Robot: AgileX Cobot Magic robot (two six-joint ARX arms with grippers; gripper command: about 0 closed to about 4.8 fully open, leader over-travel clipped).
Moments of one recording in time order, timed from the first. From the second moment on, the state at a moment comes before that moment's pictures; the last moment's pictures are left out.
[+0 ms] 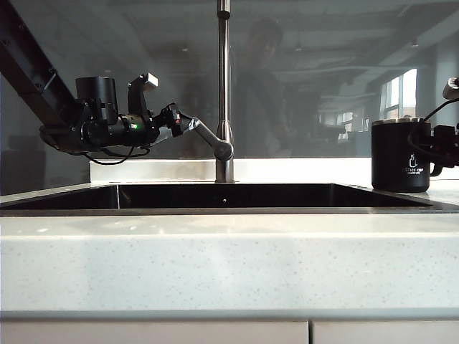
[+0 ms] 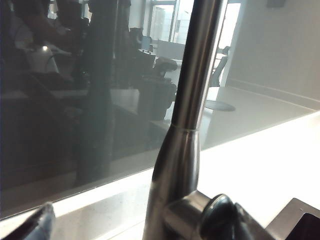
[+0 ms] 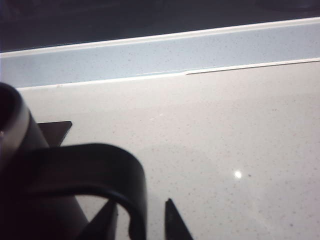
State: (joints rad) left arm -0.15 2.46 1.88 0.82 0.61 -0.22; right arm -0.16 1.85 0.77 0.97 -0.14 0.08
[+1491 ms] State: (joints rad) left arm -0.15 2.46 1.88 0.78 0.61 -0.22; right arm -0.16 1.28 0.29 1.00 -0.32 0.31
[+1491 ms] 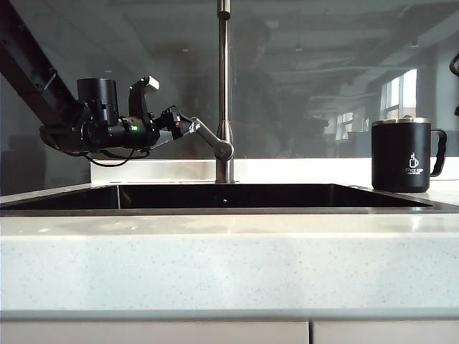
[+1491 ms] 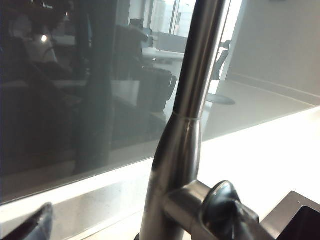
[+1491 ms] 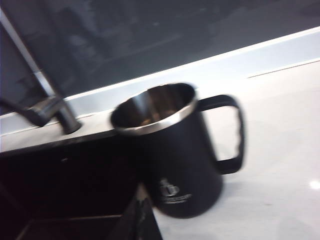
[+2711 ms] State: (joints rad) left arm -0.15 2.46 1.88 0.76 0.61 -0.22; right arm -0.16 0.98 0.25 0.68 -0.40 0.31
